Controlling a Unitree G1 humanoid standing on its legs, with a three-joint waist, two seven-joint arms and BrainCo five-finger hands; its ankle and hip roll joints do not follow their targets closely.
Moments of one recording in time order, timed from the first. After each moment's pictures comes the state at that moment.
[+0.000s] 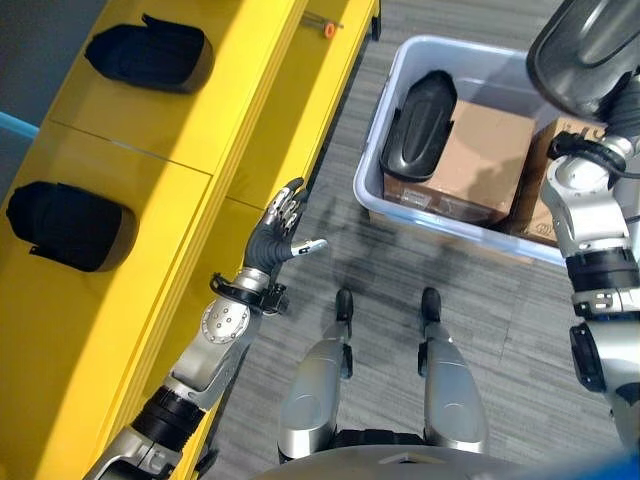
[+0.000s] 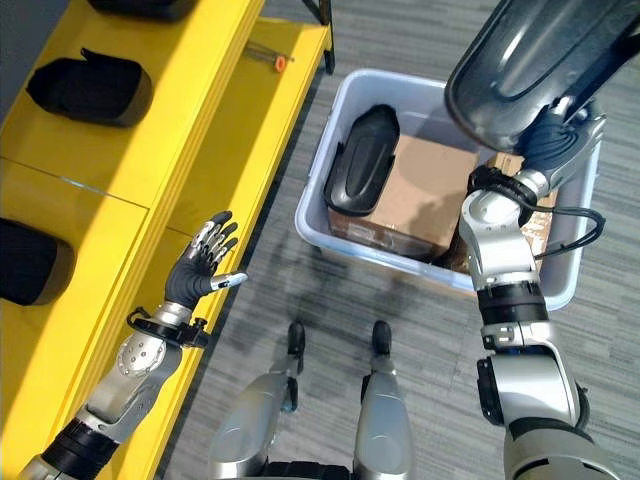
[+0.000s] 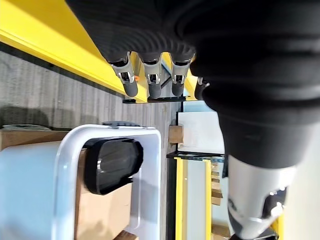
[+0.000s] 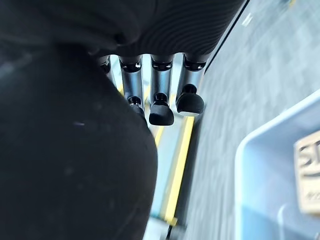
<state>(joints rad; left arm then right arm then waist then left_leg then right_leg) -0.07 0.53 -0.33 -0.11 -0.50 -0.27 0.11 -0.70 -0.58 0.03 0.29 0.17 0.10 -0.87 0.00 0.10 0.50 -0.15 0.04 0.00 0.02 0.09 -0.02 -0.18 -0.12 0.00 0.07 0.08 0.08</state>
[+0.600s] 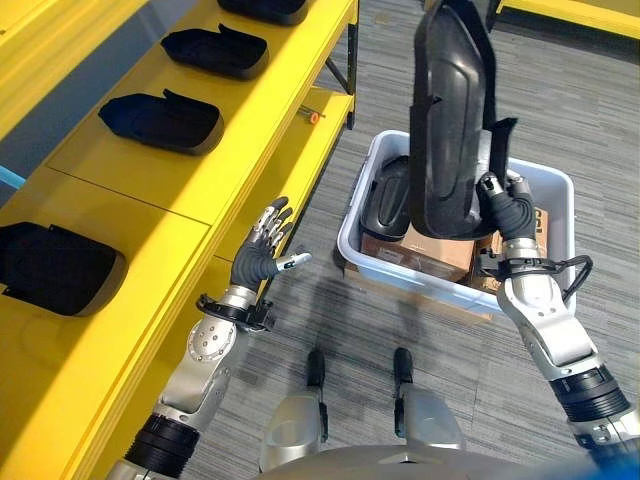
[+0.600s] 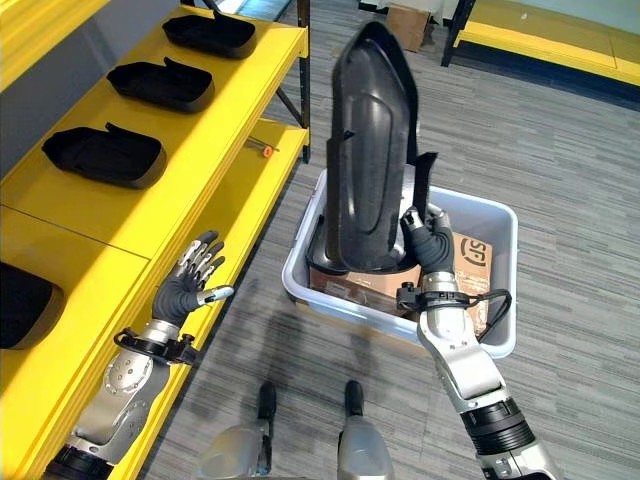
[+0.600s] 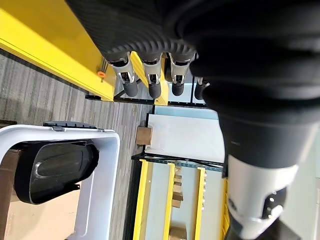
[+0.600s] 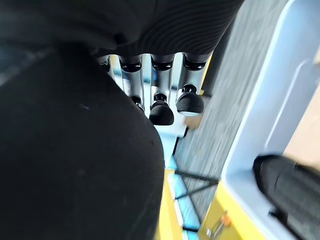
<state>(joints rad) 0.04 0.48 -0.23 -0.13 -0.48 -0.23 0.03 -0.20 -0.48 0.22 -0.14 0.27 -0.02 -0.40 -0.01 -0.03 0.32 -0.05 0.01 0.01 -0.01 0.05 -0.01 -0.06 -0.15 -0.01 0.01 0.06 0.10</state>
